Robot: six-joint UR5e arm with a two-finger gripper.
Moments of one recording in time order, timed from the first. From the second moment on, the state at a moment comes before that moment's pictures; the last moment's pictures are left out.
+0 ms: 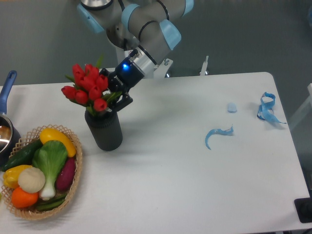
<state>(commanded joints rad) 2.63 -1.53 -2.38 -0.72 0.41 1.59</state>
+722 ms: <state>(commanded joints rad) 2.64 -1.45 -2.37 -0.72 0.35 1.53</state>
